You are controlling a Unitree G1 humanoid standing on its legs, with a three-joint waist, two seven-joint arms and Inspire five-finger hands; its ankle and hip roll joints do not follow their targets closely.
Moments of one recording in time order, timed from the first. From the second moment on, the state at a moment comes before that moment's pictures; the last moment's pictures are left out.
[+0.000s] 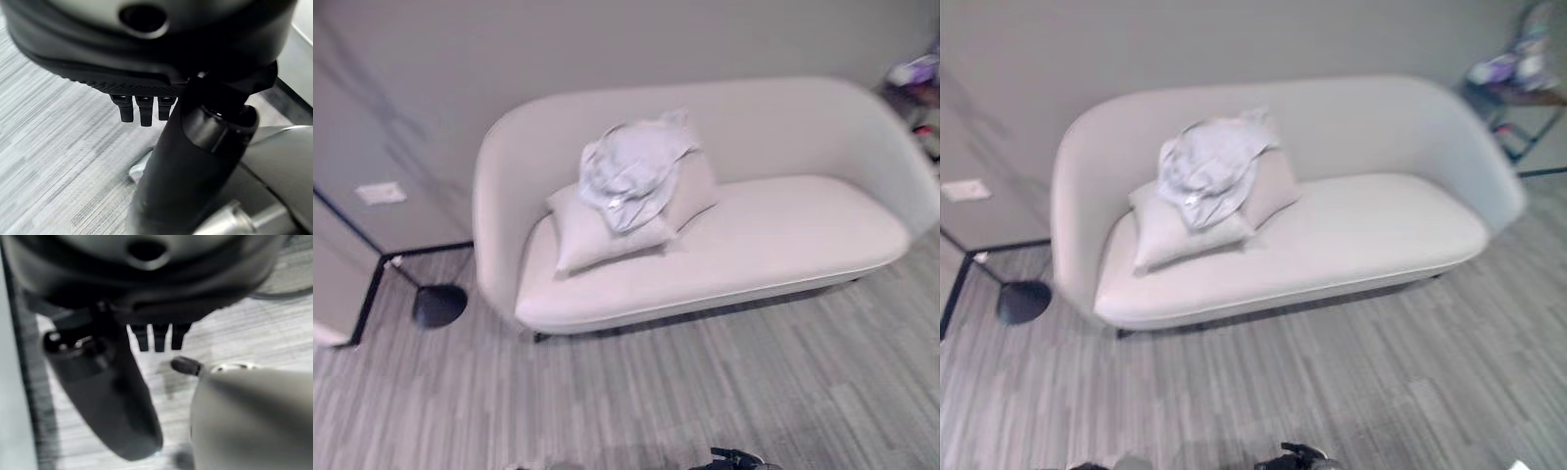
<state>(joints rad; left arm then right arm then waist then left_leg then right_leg) -0.09 0.26 -0.42 1.39 0.01 -0.05 0.01 -0.16 -0.20 0.26 1.41 0.40 0.02 0.08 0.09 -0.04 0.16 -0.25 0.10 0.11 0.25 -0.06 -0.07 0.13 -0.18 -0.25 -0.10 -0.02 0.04</state>
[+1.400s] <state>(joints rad) 0.00 0.26 -0.38 1.37 0.21 -0.06 0.04 0.11 -0.51 -0.05 0.19 -0.18 0.00 -0.24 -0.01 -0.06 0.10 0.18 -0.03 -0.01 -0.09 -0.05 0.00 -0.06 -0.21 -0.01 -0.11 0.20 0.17</state>
